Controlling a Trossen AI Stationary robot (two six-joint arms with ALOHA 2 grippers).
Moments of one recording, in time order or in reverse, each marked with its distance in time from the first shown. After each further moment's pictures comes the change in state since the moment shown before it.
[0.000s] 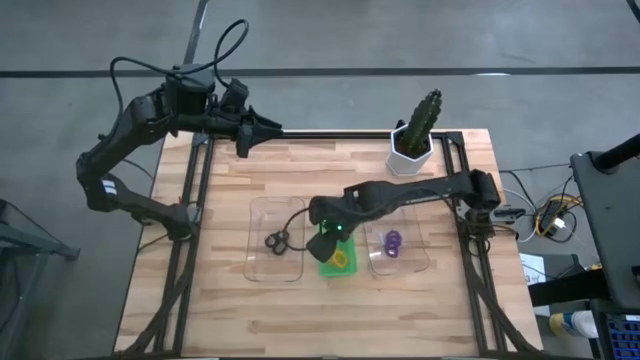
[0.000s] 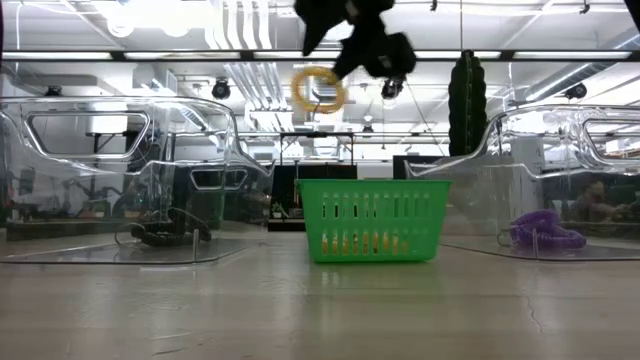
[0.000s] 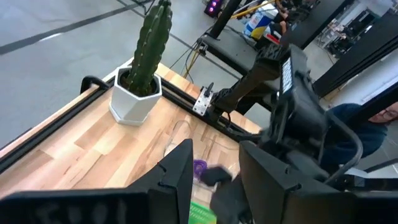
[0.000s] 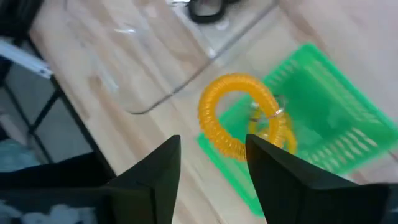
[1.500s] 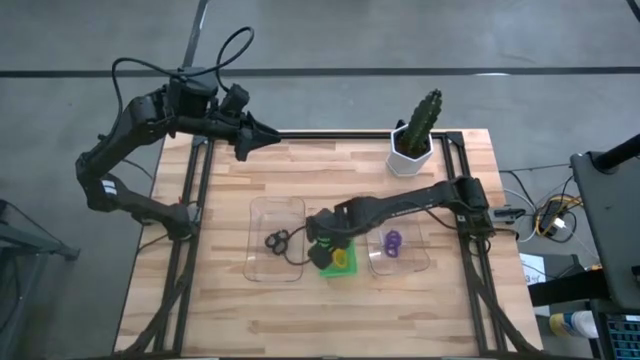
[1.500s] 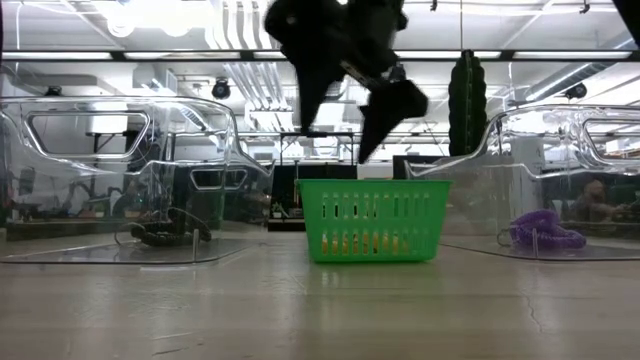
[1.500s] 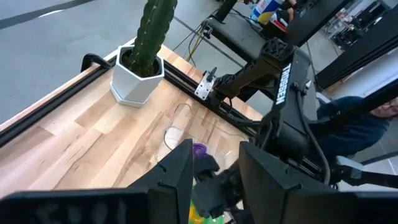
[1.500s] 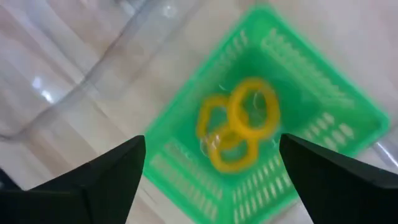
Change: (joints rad) left arm -0.002 0.000 0.000 -0.073 0.011 -0.027; right arm 0.031 0.094 -0.066 -0.025 0.109 0.069
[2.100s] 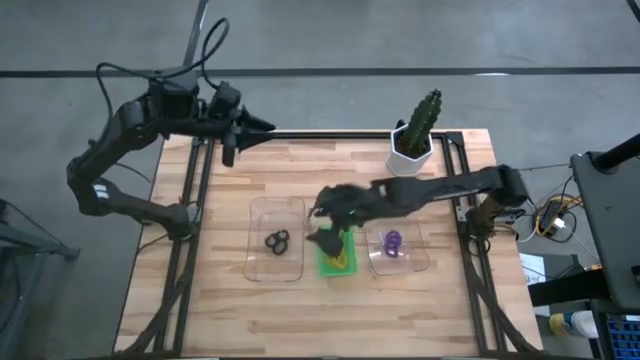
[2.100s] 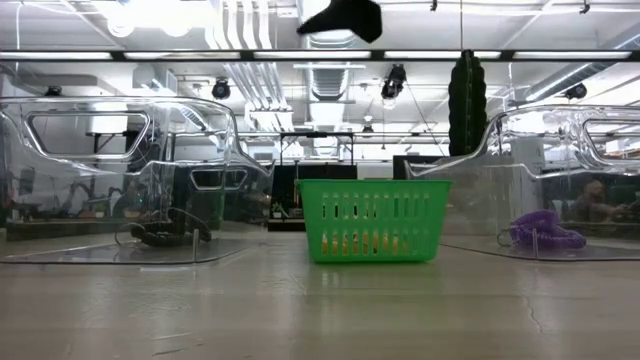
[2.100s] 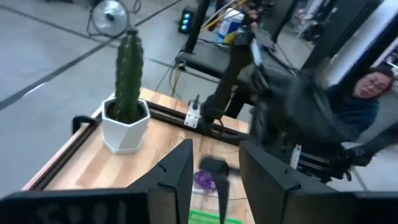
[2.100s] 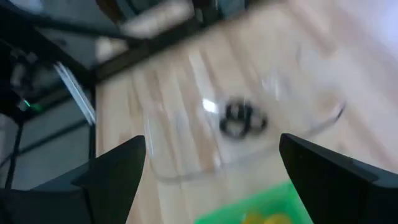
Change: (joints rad) left arm 0.000 -0.085 -0.087 0.164 0.053 0.216; right arm -0.020 -0.318 -0.149 0.443 0.094 -0.422
